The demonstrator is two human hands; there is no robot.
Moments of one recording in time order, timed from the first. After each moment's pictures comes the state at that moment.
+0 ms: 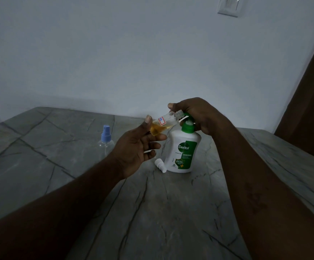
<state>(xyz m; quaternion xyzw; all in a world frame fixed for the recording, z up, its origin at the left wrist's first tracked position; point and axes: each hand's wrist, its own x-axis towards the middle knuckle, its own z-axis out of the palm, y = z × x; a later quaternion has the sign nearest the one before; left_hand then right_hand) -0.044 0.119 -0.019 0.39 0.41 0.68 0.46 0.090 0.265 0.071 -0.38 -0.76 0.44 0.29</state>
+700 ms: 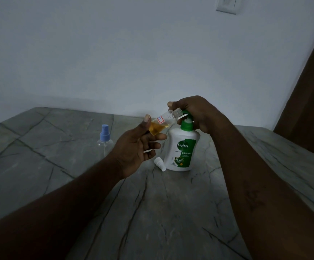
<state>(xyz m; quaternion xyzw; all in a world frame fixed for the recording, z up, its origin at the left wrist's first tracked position) -0.043 0.119 -0.020 0.39 0.41 0.68 0.47 0.090 0.260 0.073 -0.38 -0.74 0.46 0.31</state>
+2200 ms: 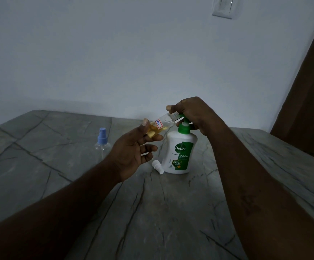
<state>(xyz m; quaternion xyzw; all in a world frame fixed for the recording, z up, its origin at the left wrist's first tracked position) -0.042 0.119 -0.020 0.38 0.40 0.69 0.47 0.090 0.265 0.075 -0.40 -0.77 0.37 0.32</state>
